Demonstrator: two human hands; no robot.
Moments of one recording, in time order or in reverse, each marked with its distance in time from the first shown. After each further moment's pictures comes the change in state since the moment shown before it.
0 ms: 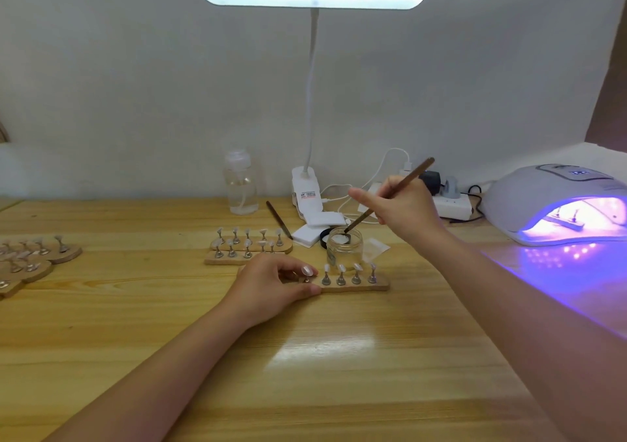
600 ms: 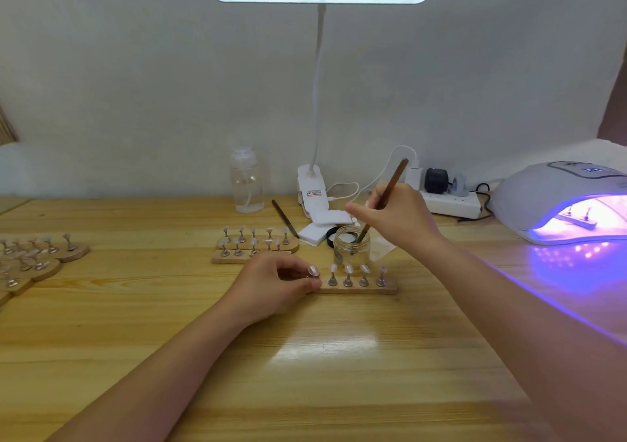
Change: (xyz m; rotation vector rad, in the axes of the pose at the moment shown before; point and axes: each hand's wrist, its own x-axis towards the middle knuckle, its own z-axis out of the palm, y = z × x) left_hand -0.002 -0.001 -0.006 -0.126 0.000 0.005; right_hand -0.004 0.000 0.013 -0.218 -0.091 -0.069
